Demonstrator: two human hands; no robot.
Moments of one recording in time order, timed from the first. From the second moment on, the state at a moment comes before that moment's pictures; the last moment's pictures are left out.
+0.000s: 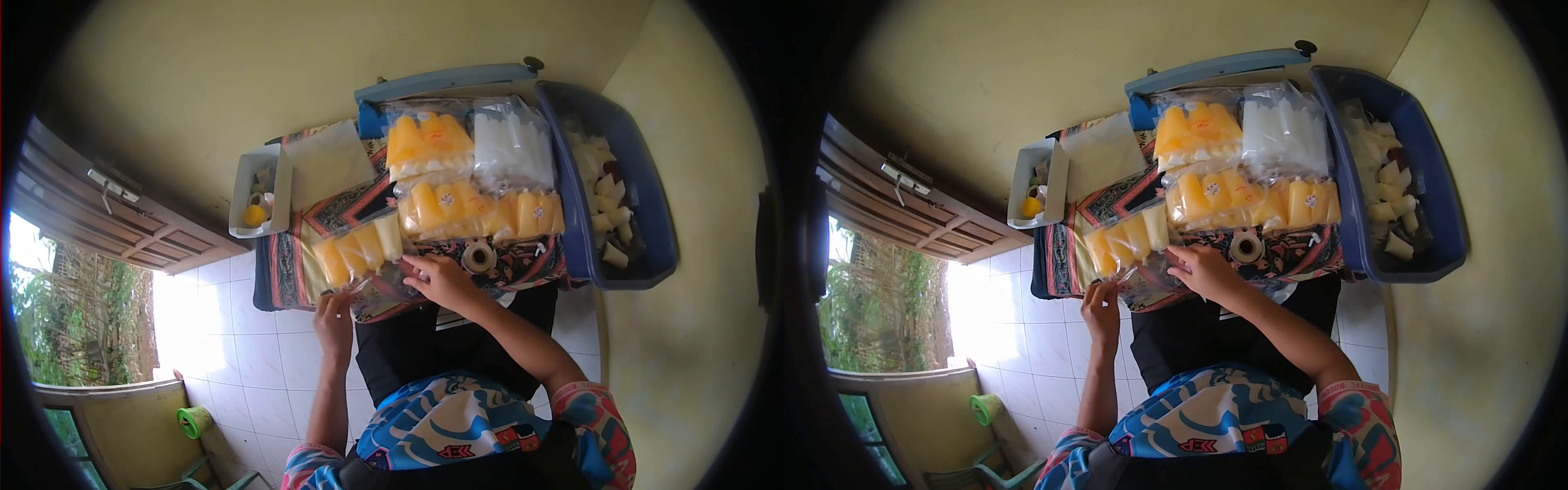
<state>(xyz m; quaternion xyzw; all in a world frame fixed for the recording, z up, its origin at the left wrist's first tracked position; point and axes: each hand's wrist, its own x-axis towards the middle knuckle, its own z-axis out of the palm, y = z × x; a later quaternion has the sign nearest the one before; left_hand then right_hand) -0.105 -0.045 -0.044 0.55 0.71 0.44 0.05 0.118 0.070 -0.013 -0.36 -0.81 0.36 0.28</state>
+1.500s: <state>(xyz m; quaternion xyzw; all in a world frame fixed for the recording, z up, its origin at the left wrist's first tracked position) -0.148 -0.013 -0.023 0.76 0.57 0.31 0.02 0.104 0.096 -0.029 -0.31 -0.90 0.16 0.27</state>
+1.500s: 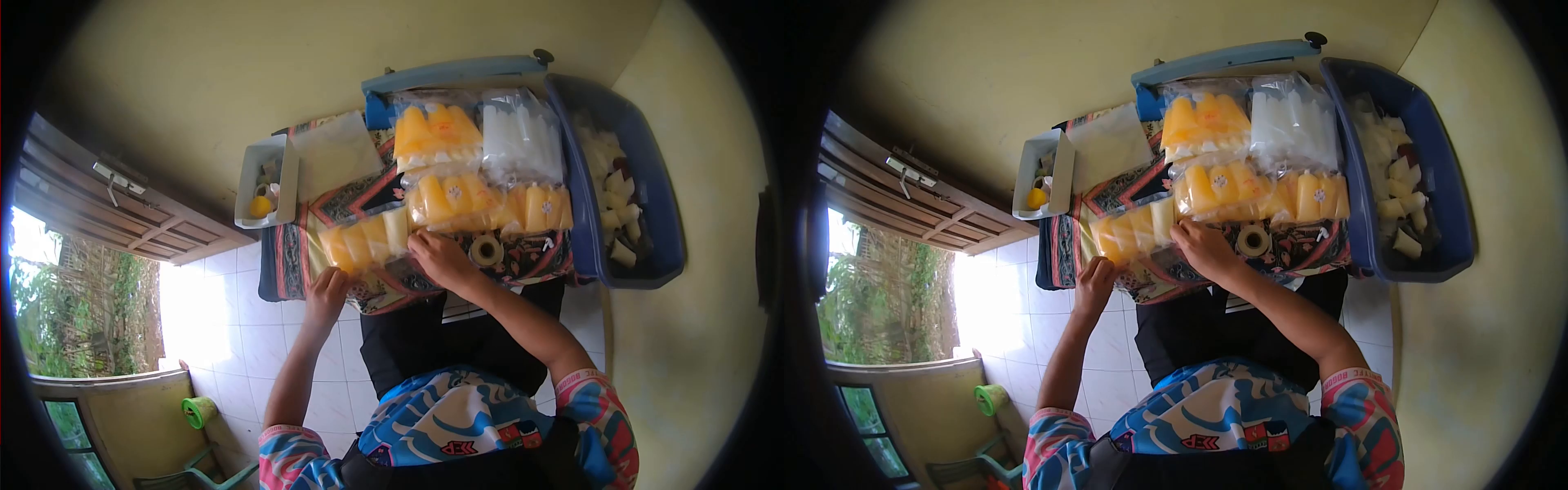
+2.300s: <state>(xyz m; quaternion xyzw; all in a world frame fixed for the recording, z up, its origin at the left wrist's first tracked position) -0.193 -0.011 -0.023 0.89 0.39 0.21 -0.08 0.137 0.083 -0.032 -0.26 -0.91 0.12 0.29</state>
